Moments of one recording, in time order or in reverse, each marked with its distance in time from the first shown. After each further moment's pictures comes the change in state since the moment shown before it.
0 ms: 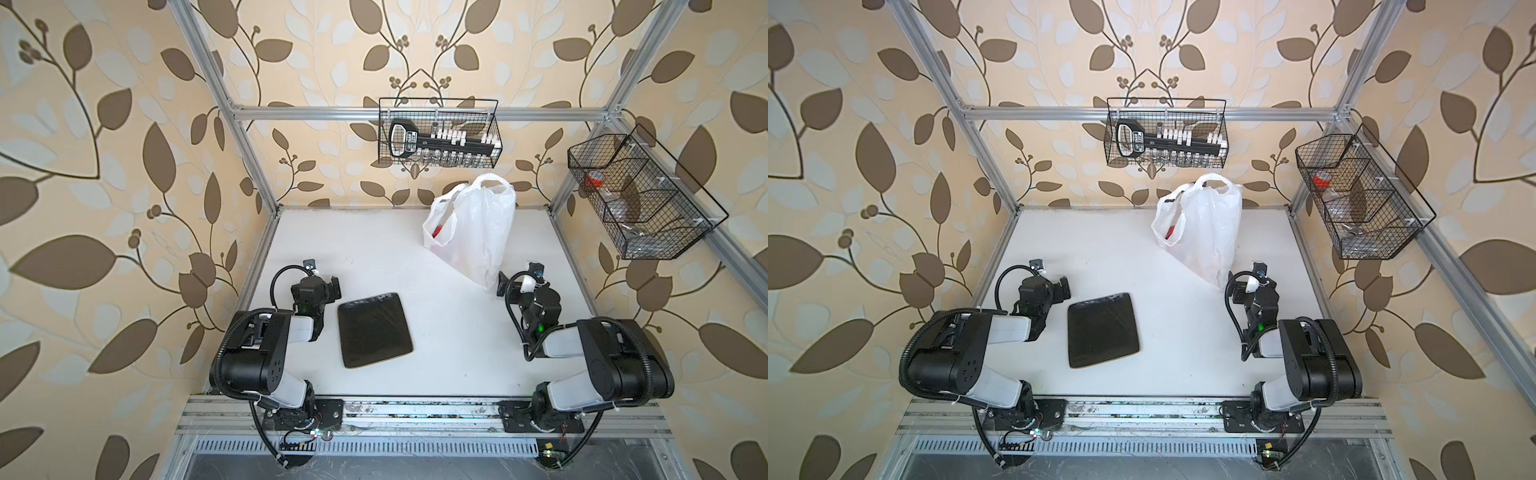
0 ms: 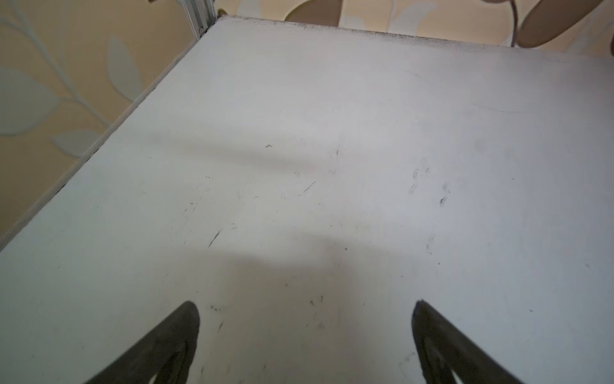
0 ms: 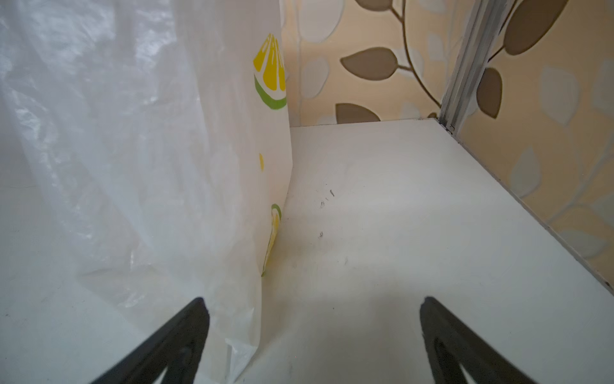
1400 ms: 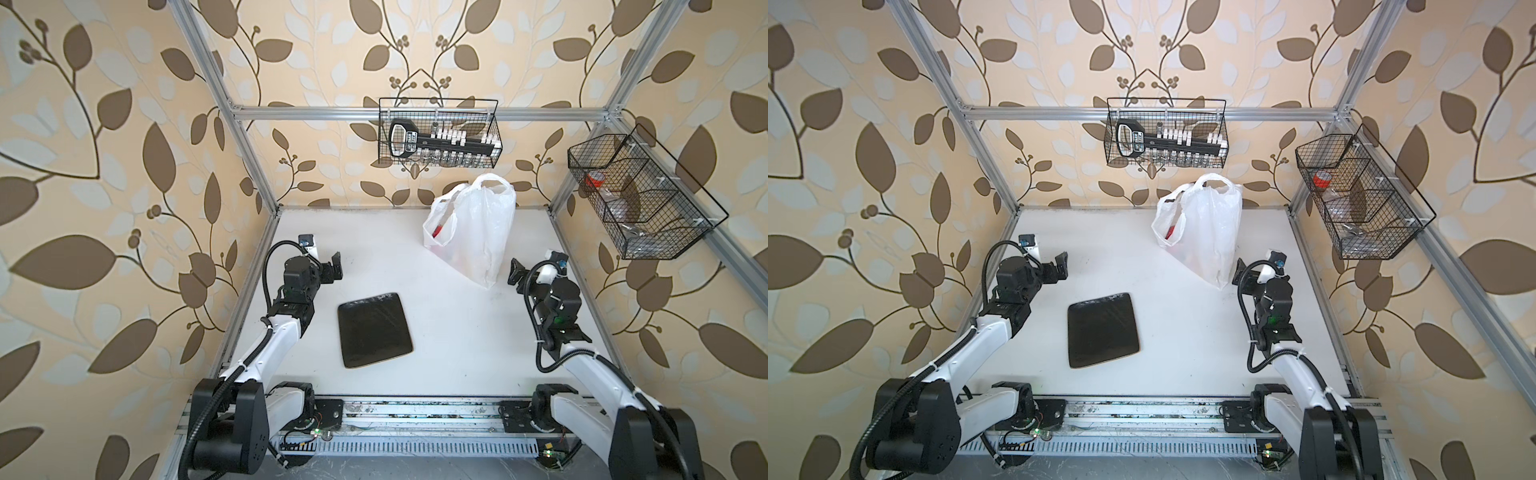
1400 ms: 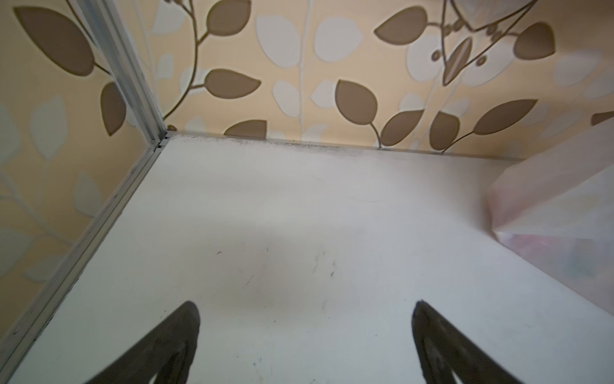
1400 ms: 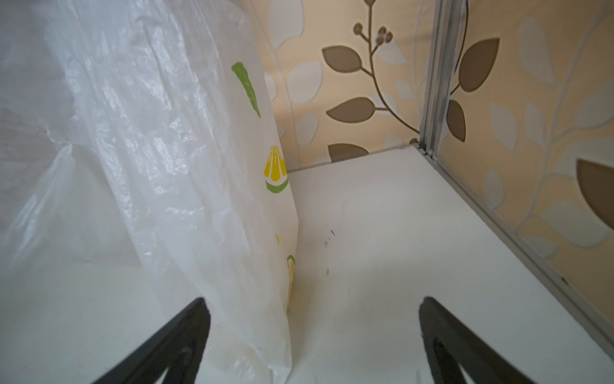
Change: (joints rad) left arm 0.000 -0.394 0.251 -0.452 0.257 0.021; right arm -0.002 -0.564 0.153 -0.692 0.040 0.193
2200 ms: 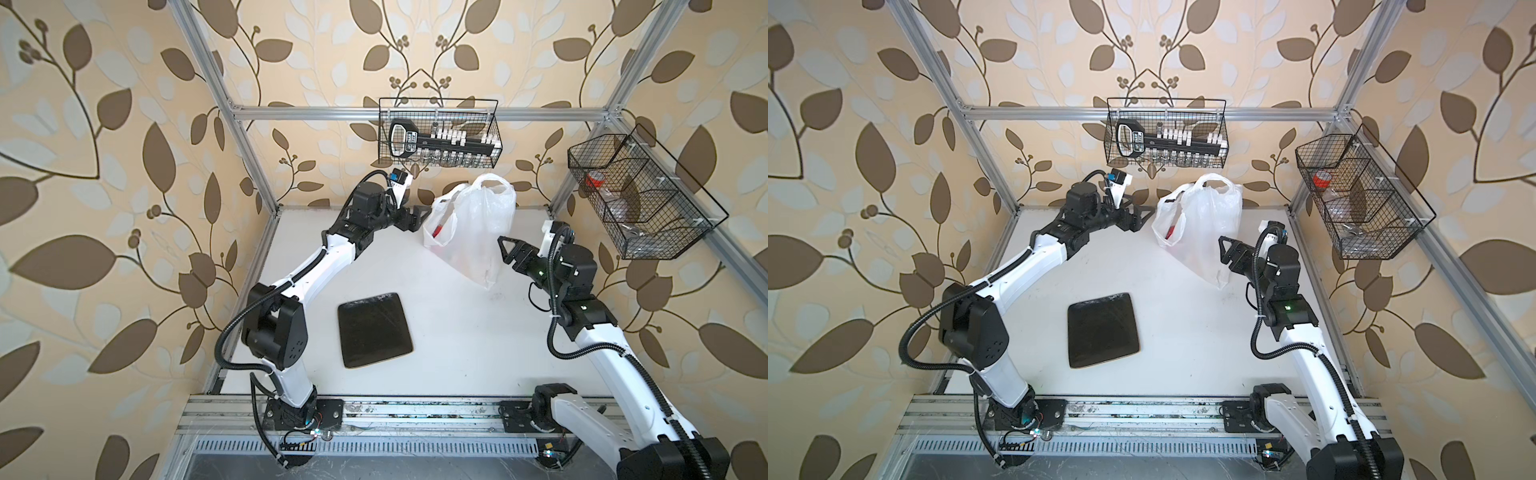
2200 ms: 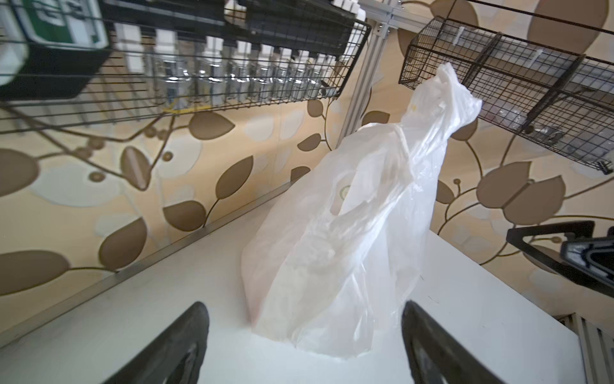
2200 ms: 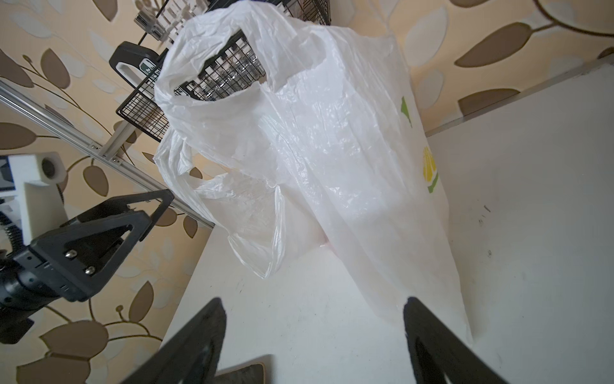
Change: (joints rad) left arm -0.396 0.653 0.950 -0.207 0.408 0.046; right arm 0.090 0.016 0.416 -0.456 -0.300 0.337
